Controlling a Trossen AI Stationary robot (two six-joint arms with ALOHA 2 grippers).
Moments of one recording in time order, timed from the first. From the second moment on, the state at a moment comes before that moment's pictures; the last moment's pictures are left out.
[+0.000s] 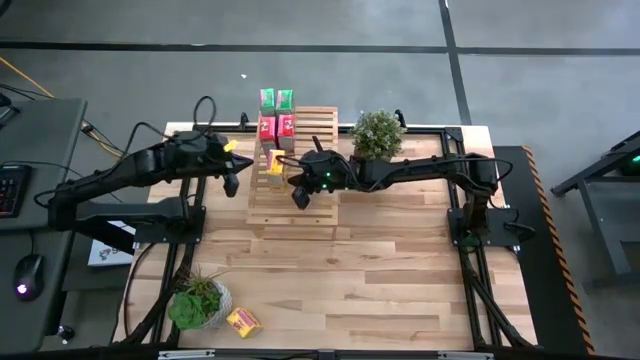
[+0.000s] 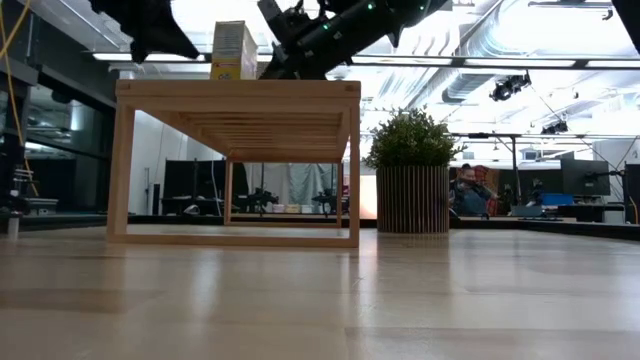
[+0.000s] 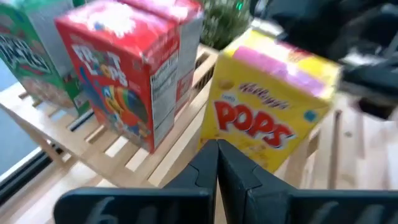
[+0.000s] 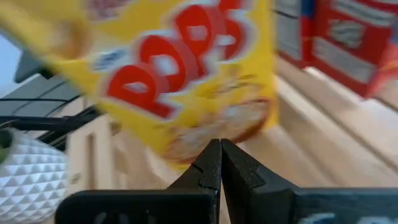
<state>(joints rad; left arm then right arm) 0.33 0.71 0.85 -0.62 -0.09 -0.17 -0.11 1.90 1.46 -0.03 0.08 0.44</state>
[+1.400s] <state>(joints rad) 0.33 0.24 0.41 -0.10 0.01 -0.49 -0.15 1.81 1.46 -0.15 -0.10 0.23</state>
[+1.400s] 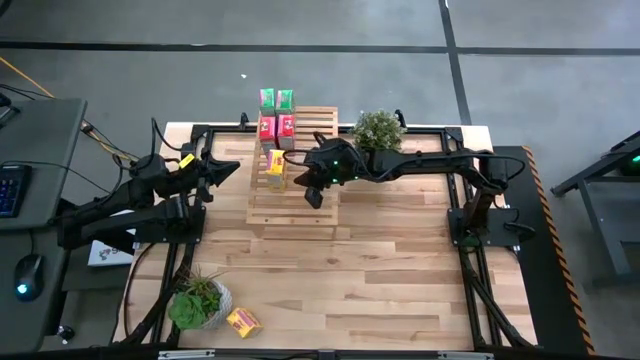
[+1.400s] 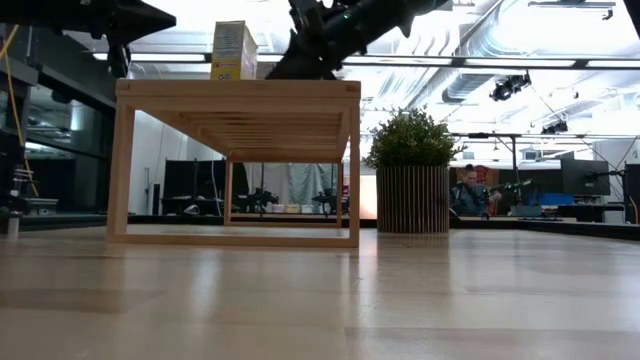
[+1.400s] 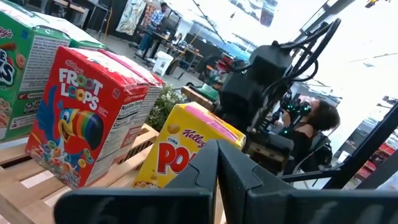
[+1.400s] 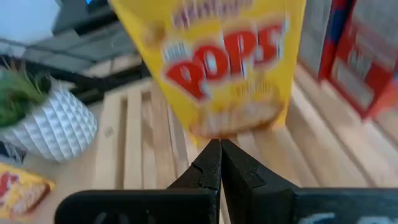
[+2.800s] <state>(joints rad) 0.33 0.24 0.41 -0.11 0.01 -0.46 -0.16 1.93 1.46 0.11 -0.02 0.14</state>
